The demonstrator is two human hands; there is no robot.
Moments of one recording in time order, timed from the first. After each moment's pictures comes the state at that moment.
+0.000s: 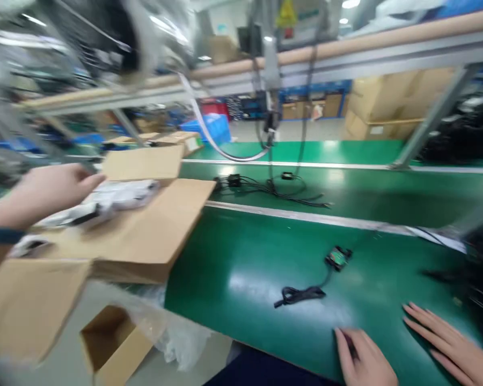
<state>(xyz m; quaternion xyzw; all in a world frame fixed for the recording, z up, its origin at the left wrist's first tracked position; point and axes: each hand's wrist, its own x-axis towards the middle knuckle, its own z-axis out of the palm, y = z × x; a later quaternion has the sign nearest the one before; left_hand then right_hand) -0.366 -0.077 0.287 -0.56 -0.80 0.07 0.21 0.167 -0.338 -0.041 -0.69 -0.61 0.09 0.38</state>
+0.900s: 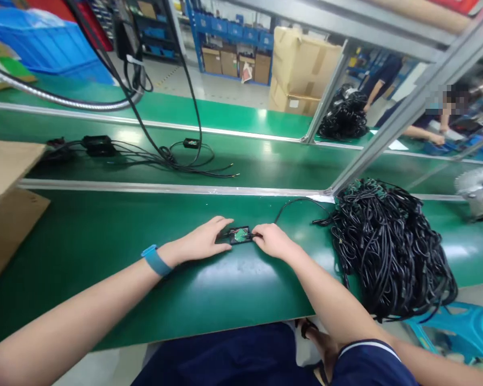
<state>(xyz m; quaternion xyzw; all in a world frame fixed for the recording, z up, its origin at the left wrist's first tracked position) -0.008 -0.102 0.010 -0.90 -0.31 -0.10 -0.28 0.243 -0.183 0.014 -0.58 -0.78 0.20 0.14</state>
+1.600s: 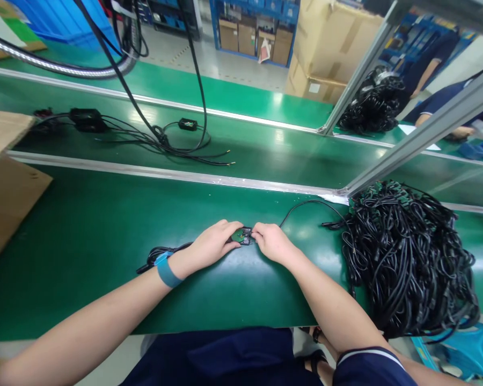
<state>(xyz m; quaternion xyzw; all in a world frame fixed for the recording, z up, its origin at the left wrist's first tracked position) 0.011 -0.133 -0.008 -0.91 -0.30 -0.17 -0.23 0.233 -0.179 0.009 -0.58 -0.75 0.25 0.17</state>
